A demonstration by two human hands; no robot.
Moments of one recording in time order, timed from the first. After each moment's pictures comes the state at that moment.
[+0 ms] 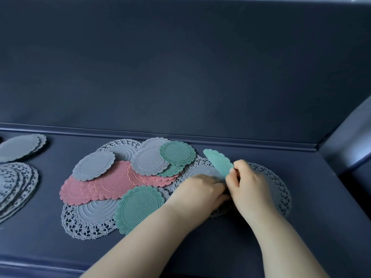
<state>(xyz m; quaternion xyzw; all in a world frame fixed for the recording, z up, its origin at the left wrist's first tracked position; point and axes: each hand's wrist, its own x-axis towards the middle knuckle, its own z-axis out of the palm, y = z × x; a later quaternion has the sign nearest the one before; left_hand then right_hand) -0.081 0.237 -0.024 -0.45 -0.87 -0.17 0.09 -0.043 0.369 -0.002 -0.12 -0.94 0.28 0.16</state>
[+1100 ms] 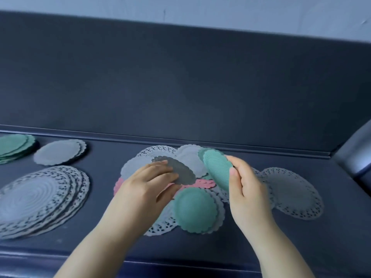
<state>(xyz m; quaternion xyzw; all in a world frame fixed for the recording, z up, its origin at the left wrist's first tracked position) -0.061 0.041 0.020 -0.33 -0.85 -0.27 0.29 -0.019 0.245 0.025 -0.03 -0.87 0.41 0.27</state>
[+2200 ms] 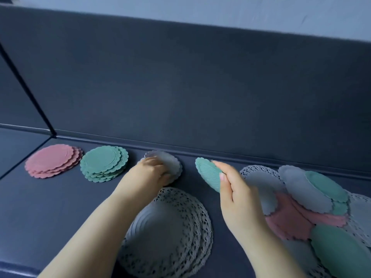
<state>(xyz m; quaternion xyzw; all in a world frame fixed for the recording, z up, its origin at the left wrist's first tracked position) -0.219 -0.229 0.003 -0.26 -0.95 -0.15 0.11 -0.134 -0.026 0.020 0.02 -0.88 0.40 0.26</state>
